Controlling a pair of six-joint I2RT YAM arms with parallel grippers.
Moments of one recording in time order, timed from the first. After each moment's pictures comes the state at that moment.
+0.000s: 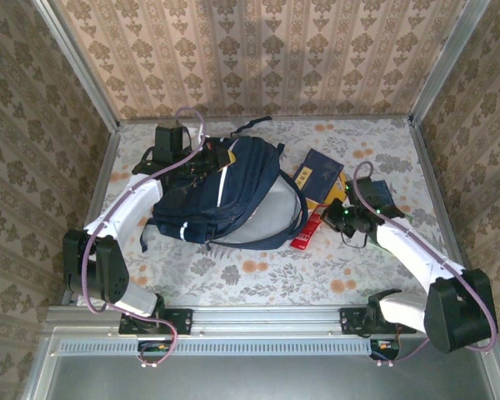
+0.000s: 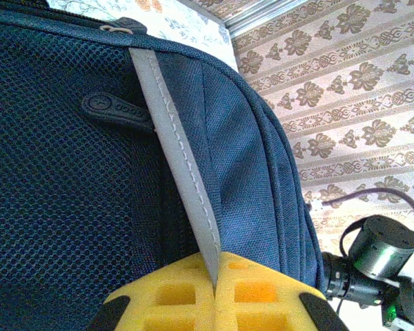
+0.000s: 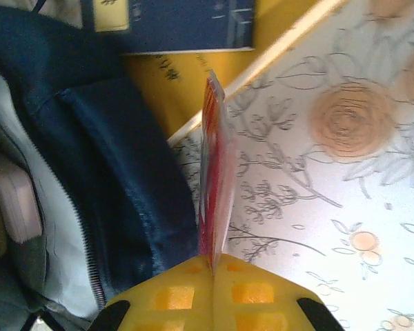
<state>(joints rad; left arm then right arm) -0.33 1.49 1.20 -0.26 0.79 -0.69 0.24 1.20 0.73 -0.49 -0.28 0.87</state>
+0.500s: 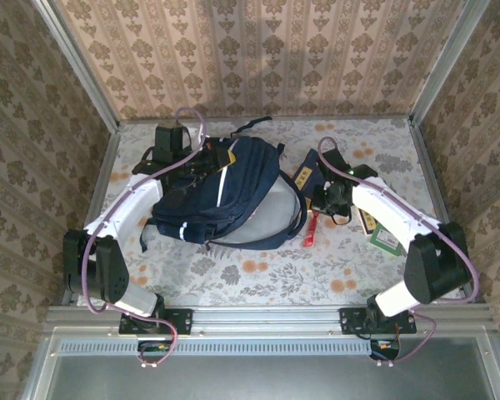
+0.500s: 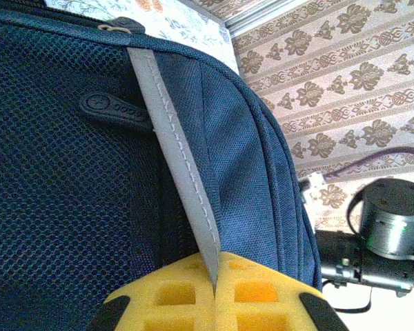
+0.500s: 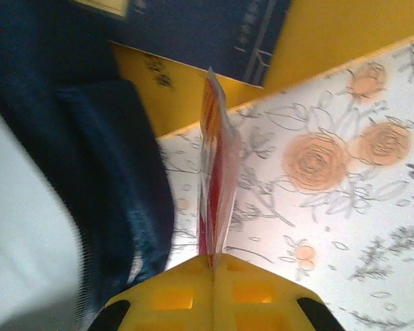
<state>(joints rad) -0.33 1.49 1.20 -0.26 0.78 -0.69 0.36 1.52 1.16 -0.92 -0.01 0.64</state>
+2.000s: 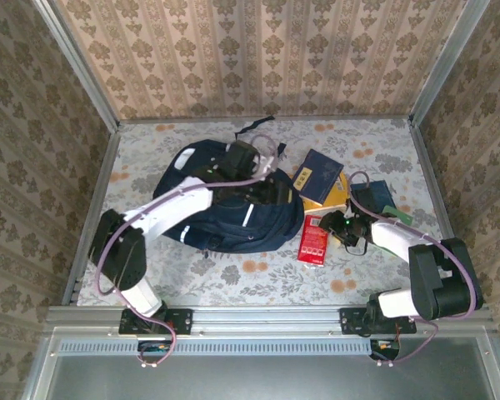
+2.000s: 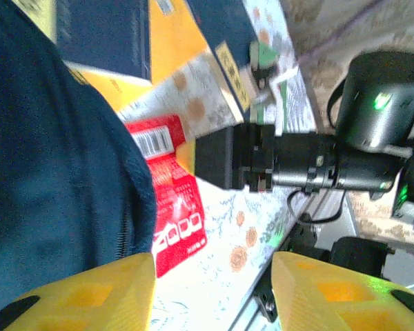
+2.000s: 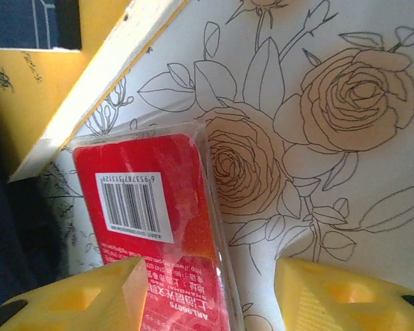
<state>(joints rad) -0.79 1.69 1.33 -0.44 0.59 -0.59 0.12 1.38 0.55 -0.26 -0.32 0.74</state>
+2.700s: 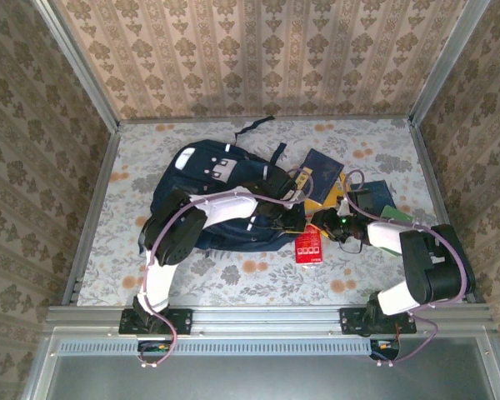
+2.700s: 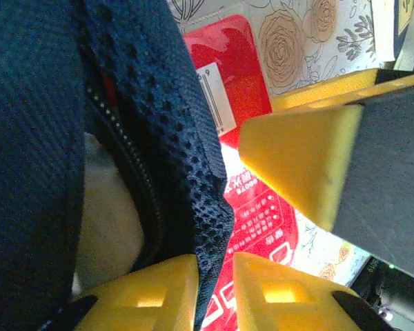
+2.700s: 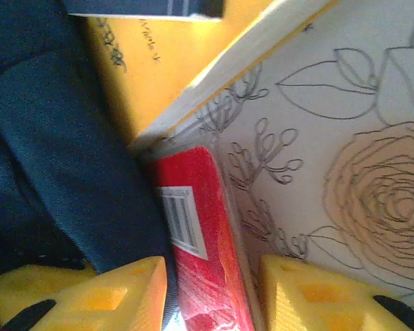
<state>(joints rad) -0.91 2.06 1.42 -0.42 0.51 -0.62 0.12 1.48 0.50 0.05 -0.56 0.78</state>
